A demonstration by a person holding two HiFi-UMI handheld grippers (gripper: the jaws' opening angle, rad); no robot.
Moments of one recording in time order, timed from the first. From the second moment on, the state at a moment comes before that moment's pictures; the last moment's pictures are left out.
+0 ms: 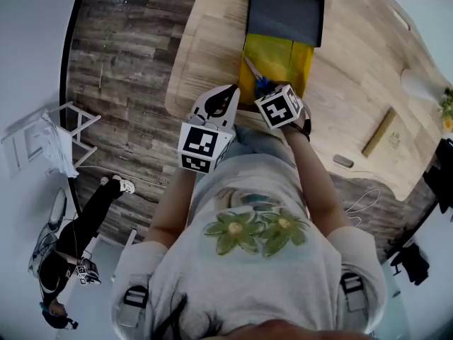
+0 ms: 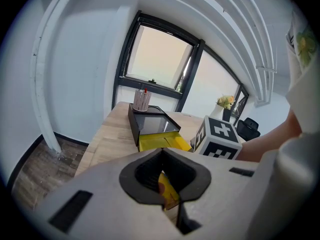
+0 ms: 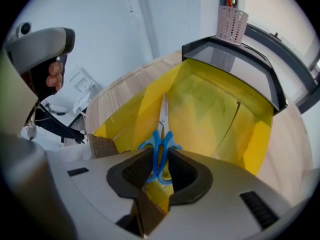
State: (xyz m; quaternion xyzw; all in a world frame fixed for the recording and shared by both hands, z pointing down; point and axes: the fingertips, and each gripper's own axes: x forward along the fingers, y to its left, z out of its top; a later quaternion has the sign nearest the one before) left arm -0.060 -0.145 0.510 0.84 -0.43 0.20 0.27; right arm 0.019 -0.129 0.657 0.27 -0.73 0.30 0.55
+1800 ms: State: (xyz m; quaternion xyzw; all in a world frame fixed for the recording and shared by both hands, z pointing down) left arm -0.057 -0.160 0.488 0.84 -0.43 0.21 0.25; right arm 0.048 -0.163 0.577 0.33 -0.79 0.29 0.42
